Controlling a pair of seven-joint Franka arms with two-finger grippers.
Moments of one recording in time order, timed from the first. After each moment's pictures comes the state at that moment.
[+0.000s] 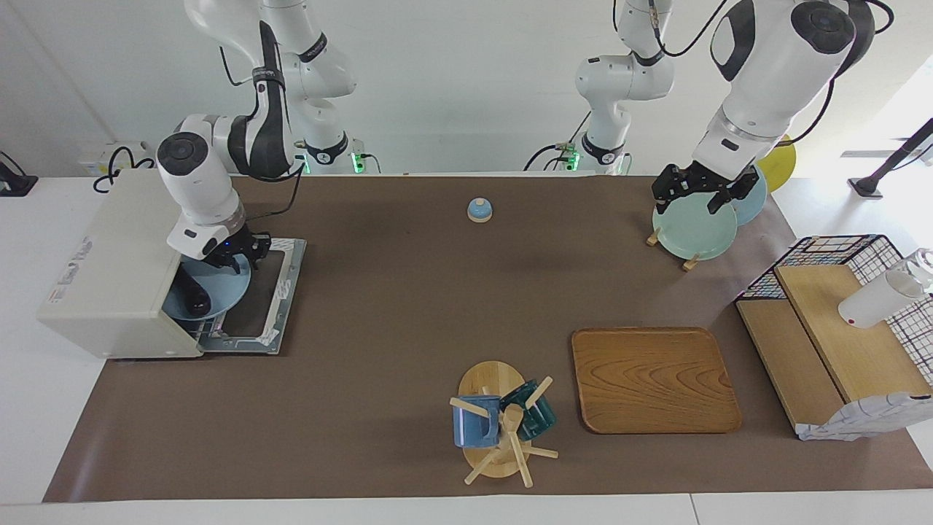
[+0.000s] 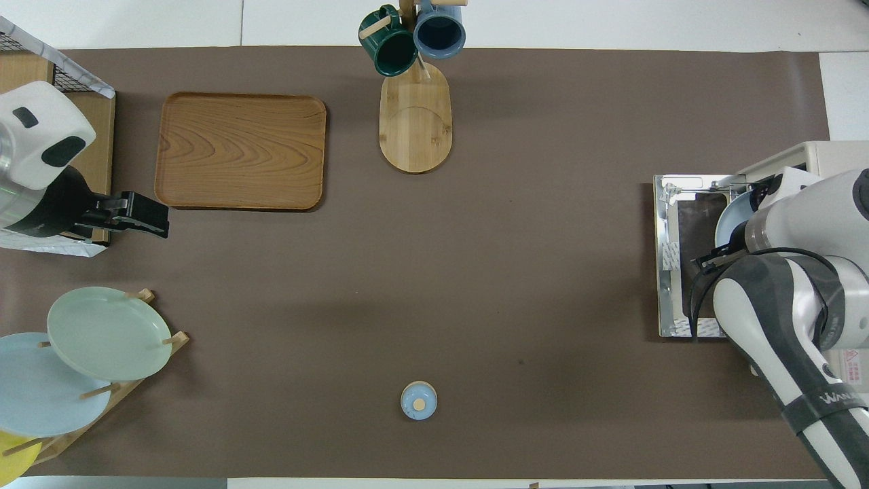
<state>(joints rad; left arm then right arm) -0.10 -0.02 -0.07 -1.65 -0.02 1.54 -0.08 0.06 -0.01 -0.10 -2.18 -0.10 2.11 -0.34</state>
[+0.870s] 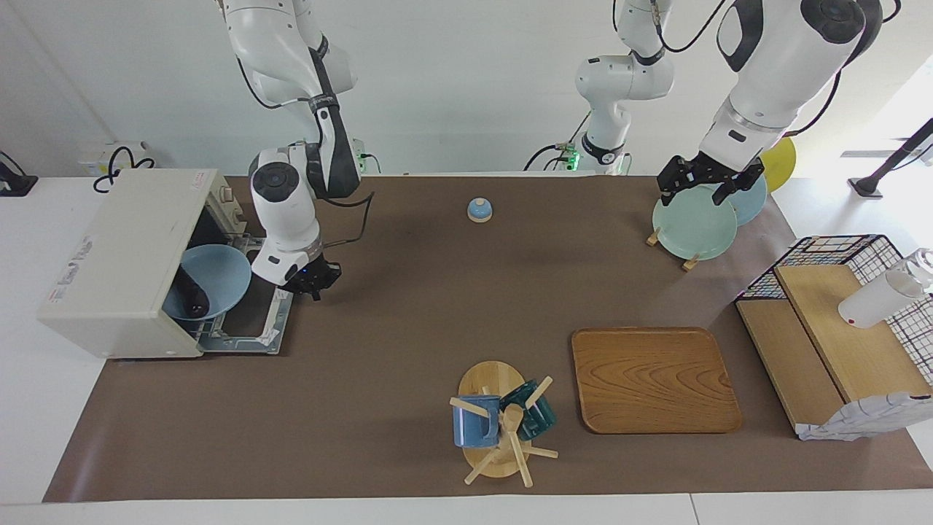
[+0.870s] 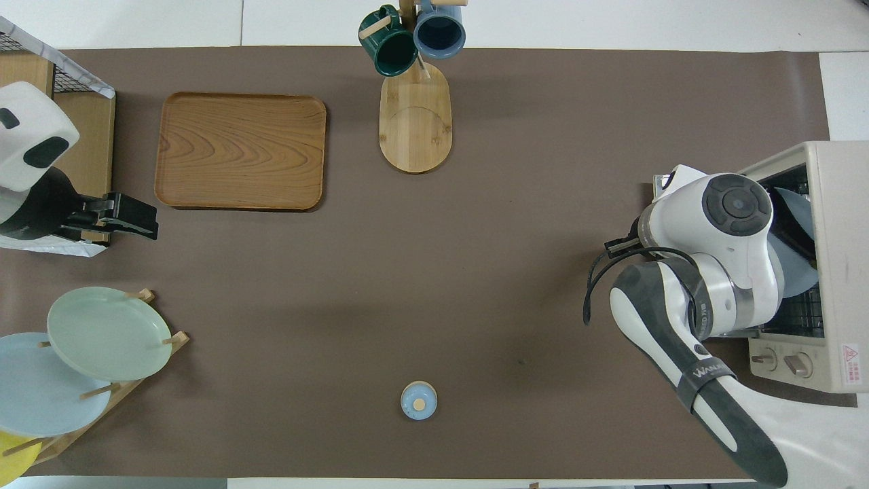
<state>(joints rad) -0.08 -0.02 -0.07 -1.65 -0.02 1.53 -0.08 0.22 0.15 -0.10 -2.20 -0.08 2.34 -0.10</state>
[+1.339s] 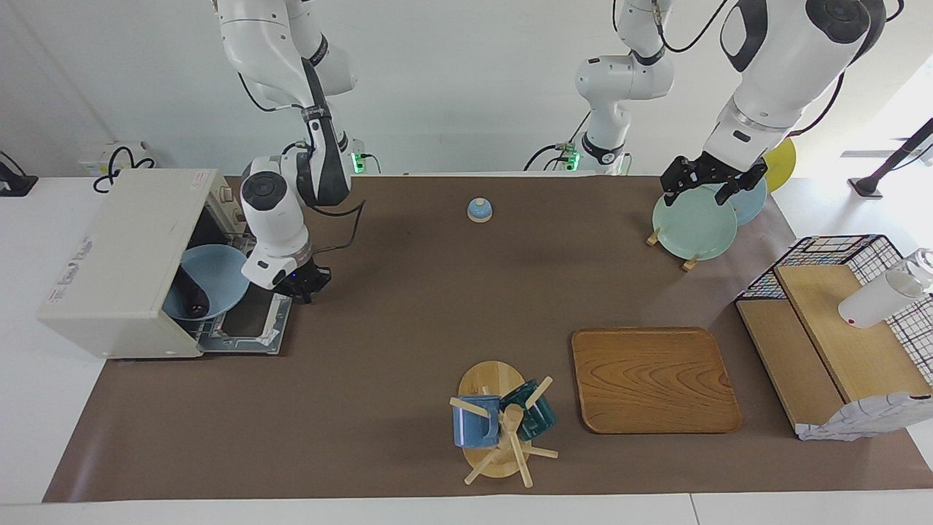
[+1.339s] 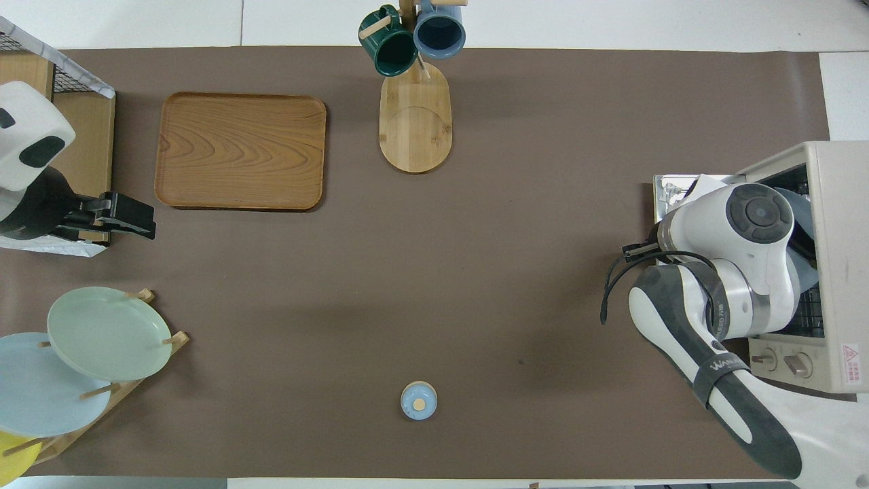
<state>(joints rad) -0.07 -0.03 -0.07 -1.65 -0.02 1.54 -0.08 0.16 0.15 -0.11 -2.24 -0.09 2.38 -0.10</state>
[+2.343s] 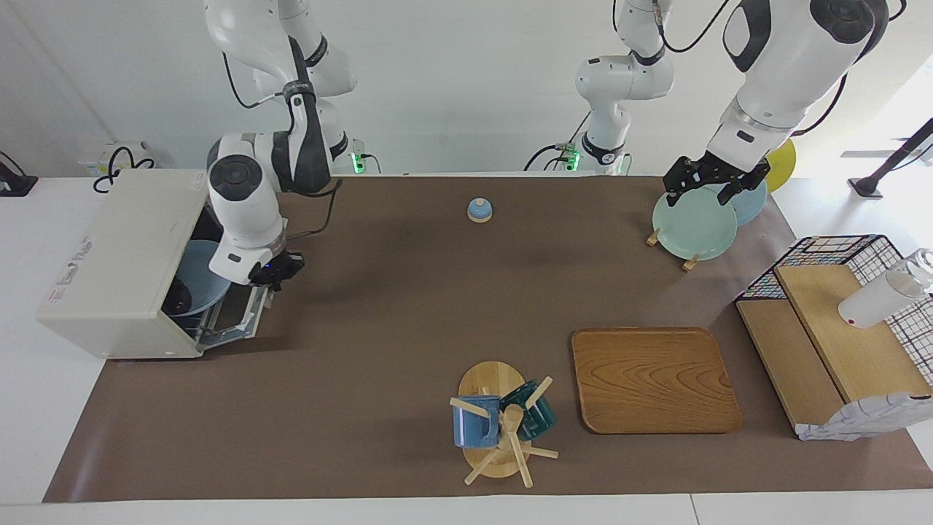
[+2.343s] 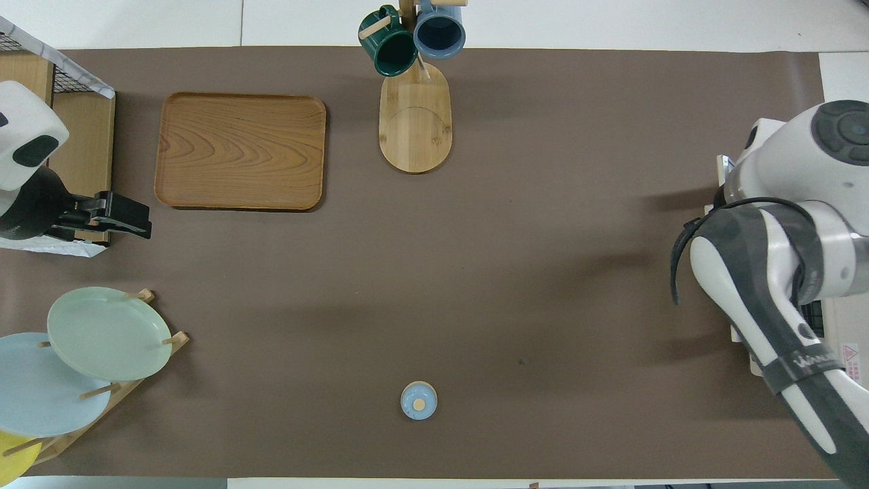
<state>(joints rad) -0.07 -0.03 -0.07 -1.65 -0.02 1.54 -0.08 0.07 0.09 -0.09 -1.93 -0.18 1.93 -0.33</state>
